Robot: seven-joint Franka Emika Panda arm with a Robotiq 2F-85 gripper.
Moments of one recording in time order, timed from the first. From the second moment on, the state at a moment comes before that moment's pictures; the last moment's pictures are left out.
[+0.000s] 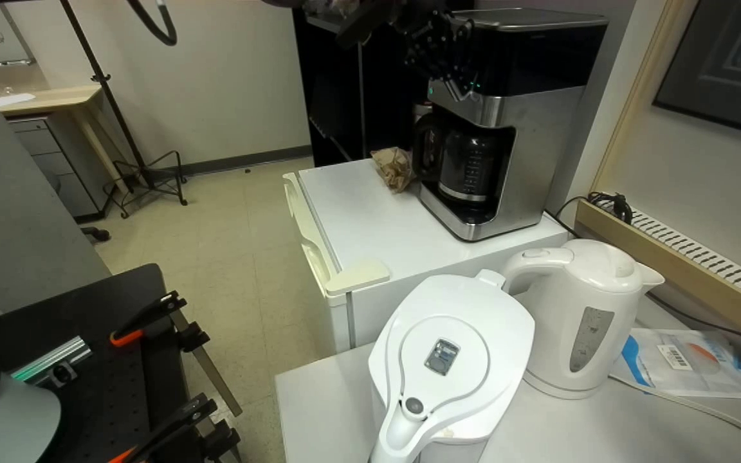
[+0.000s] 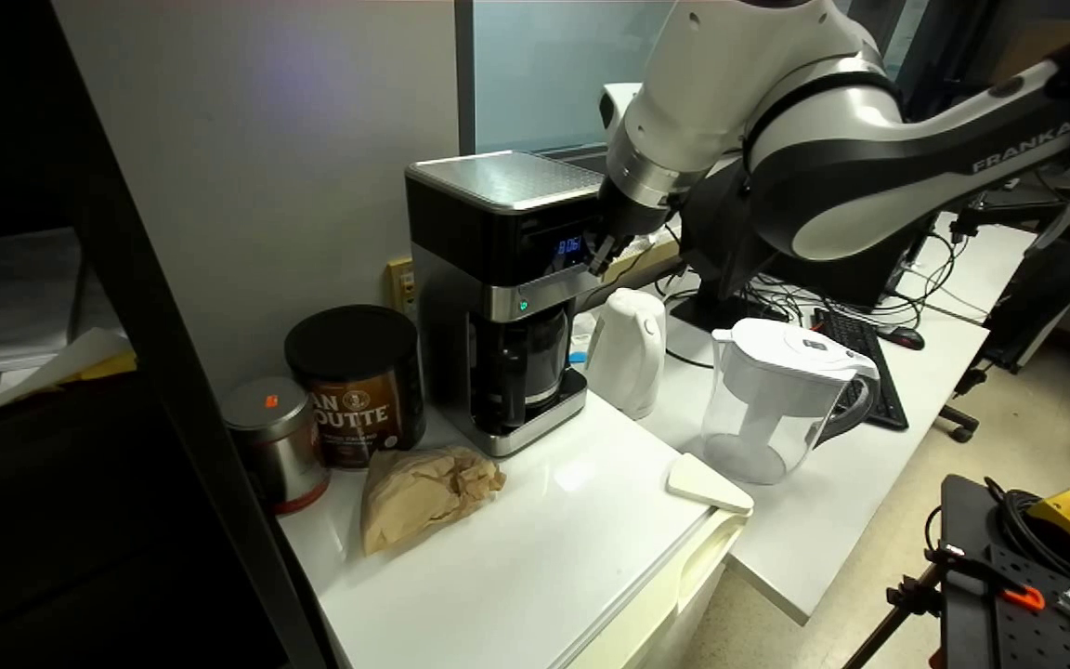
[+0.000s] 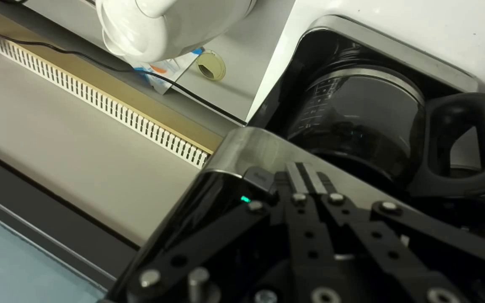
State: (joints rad) arm 0.11 0.23 0.02 -1.94 -0.75 2.48 0.48
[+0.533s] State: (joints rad) arm 0.12 0.22 0.02 -1.95 -0.76 2.49 0.47
